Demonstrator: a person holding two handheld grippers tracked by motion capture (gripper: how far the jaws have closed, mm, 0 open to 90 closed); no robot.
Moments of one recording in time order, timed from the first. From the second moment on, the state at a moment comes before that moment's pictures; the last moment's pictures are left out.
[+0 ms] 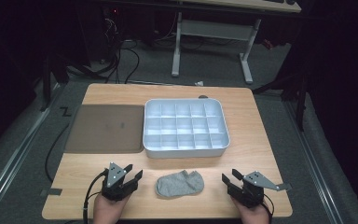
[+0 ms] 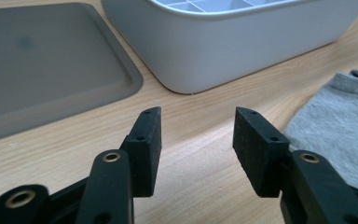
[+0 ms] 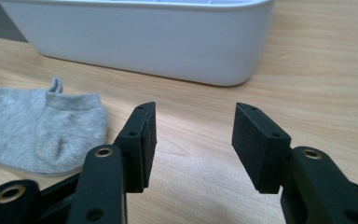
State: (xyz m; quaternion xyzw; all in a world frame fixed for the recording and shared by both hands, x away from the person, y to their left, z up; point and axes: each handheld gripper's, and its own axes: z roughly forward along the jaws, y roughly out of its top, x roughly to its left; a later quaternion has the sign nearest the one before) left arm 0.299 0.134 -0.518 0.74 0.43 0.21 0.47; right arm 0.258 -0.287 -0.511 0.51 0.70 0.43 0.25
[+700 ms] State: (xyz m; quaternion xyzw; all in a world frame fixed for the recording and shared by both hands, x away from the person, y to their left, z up) left arm 0.295 0.123 -0.520 0.76 0.41 0.18 0.47; right arm 0.256 -0.287 -0.511 0.50 0.71 0.43 0.27
